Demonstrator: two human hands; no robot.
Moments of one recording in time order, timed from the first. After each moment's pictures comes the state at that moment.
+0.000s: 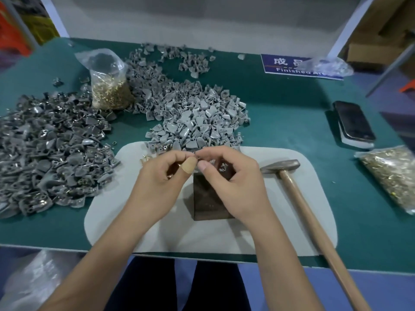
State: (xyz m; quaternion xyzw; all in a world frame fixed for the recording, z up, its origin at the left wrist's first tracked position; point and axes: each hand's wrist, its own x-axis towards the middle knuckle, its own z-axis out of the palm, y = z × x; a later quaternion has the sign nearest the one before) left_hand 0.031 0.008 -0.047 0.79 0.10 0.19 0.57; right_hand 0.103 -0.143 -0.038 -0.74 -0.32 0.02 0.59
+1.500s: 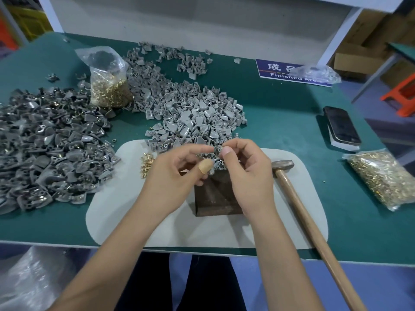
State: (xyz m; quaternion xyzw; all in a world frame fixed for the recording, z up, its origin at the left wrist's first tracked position) left_hand 0.038 0.000 -0.046 0.74 0.05 0.18 0.64; right_hand 0.109 -0.147 -0.043 -0.74 -0.20 -0.03 0.64
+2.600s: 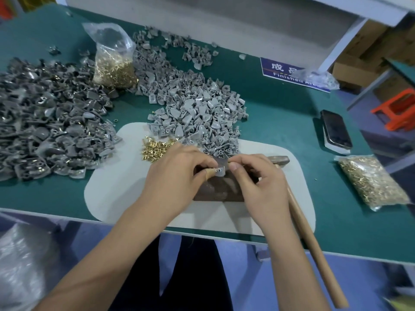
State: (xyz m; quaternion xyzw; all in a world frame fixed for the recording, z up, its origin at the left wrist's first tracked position) left_hand 0.015 -0.018 -0.040 0.93 0.09 0.18 0.31; right_hand 0.088 -0.188 -0.043 -0.83 -0.25 -0.06 0.49
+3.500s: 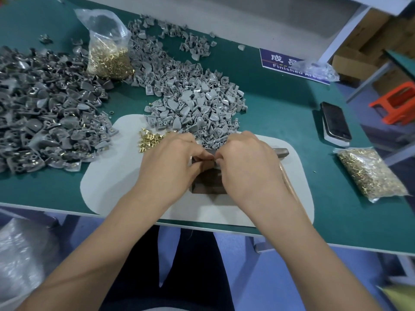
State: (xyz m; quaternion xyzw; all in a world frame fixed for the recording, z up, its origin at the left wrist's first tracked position) left_hand 0.017 -0.011 -0.036 0.93 0.10 0.19 0.31; right_hand 0.069 -0.143 0.027 -0.94 -0.34 -0.03 -0.05
